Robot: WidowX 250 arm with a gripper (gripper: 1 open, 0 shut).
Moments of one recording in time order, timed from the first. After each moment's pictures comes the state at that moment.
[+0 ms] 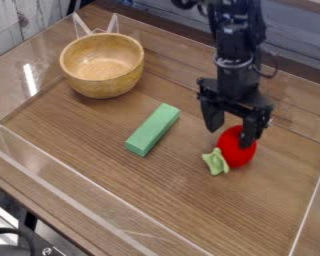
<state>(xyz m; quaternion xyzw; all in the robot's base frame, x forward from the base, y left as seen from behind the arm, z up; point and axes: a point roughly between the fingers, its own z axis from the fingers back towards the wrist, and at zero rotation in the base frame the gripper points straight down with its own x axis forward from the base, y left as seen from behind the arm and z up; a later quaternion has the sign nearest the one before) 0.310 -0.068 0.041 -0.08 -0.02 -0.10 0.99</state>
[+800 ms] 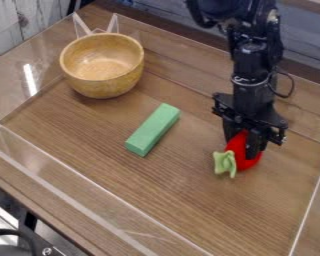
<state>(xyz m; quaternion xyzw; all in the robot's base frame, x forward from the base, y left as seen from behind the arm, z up) 0.313 -0.071 0.026 -0.07 -0.01 -0.11 0.99</state>
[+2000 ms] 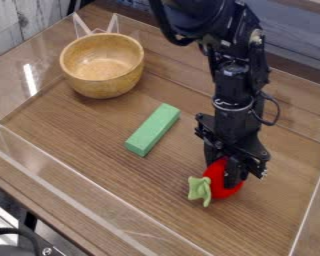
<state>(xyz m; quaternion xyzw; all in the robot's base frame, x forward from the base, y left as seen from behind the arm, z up) 0.258 -0.088 0.026 -0.08 0.02 -0.17 0.98</state>
